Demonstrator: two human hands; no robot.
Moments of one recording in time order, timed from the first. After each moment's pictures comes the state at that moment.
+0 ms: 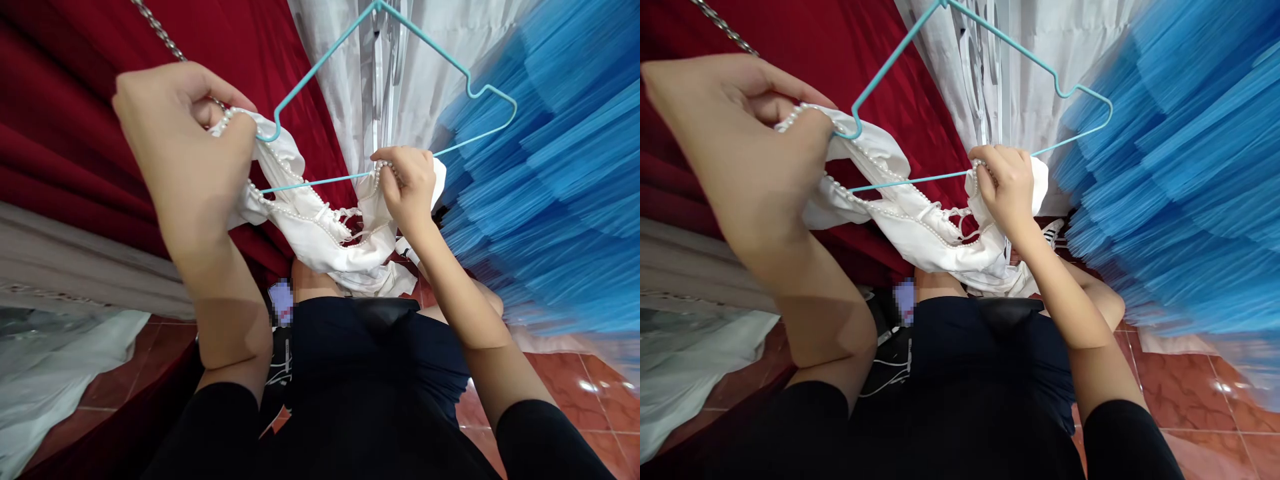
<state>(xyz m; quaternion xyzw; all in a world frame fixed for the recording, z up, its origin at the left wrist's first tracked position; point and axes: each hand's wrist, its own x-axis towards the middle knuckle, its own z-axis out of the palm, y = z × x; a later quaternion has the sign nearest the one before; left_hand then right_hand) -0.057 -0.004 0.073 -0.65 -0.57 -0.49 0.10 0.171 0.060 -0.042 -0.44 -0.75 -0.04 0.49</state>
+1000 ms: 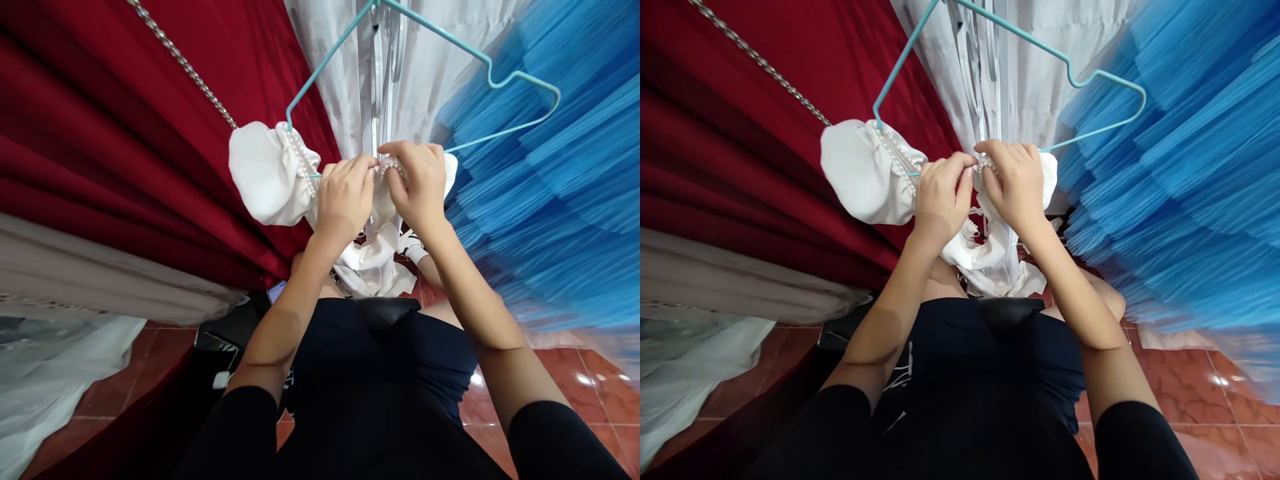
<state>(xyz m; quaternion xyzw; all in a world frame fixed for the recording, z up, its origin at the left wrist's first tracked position) 0.030 0.031 -0.017 -0.78 -0.46 -0.43 0.01 0.187 0.056 -0.030 -0.44 -0.78 -0.03 0.44</state>
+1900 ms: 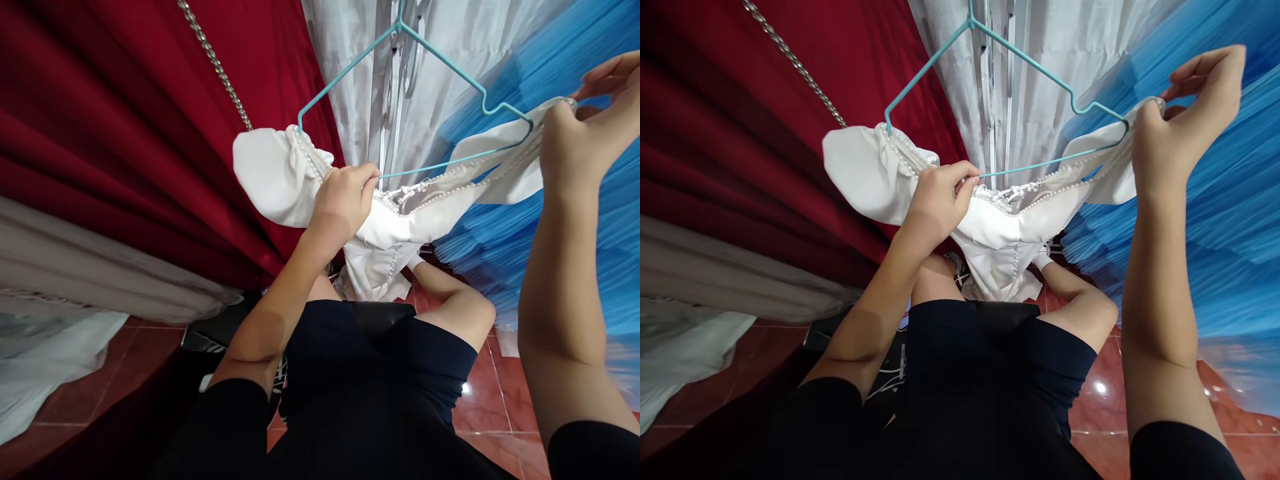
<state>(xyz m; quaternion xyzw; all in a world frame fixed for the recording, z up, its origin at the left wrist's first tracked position) 0.012 0.033 -0.004 -0.79 -0.48 -0.39 -0.06 0.332 0.103 0.055 -0.53 -0.60 -0.17 0.58</state>
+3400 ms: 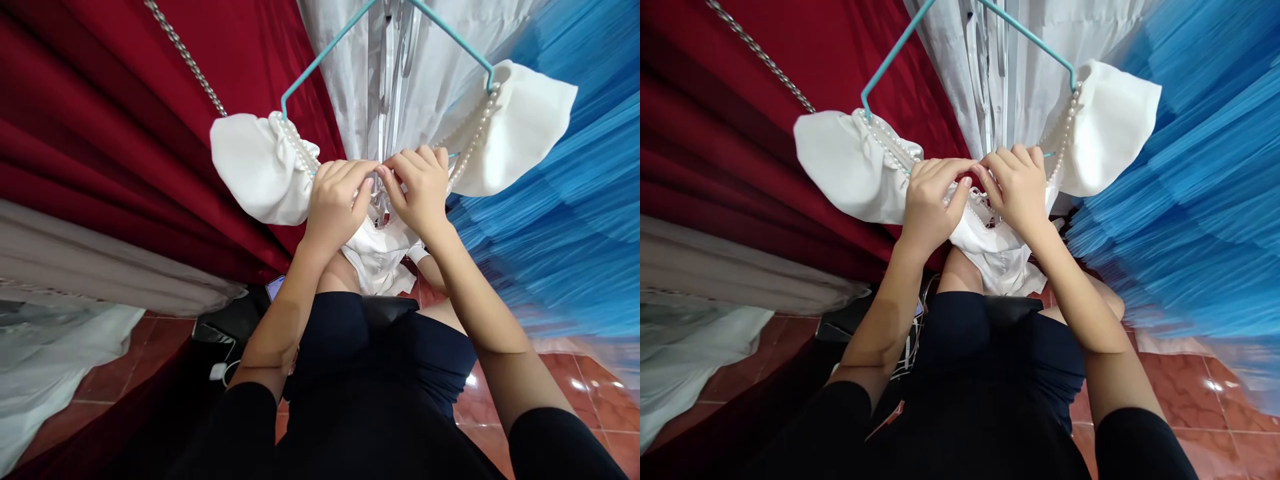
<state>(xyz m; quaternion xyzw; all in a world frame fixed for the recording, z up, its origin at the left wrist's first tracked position) 0.015 0.015 -0.021 -0.79 -0.44 -0.42 -0.01 0.183 0.057 -0.032 -0.46 -0.80 -0.07 0.39</state>
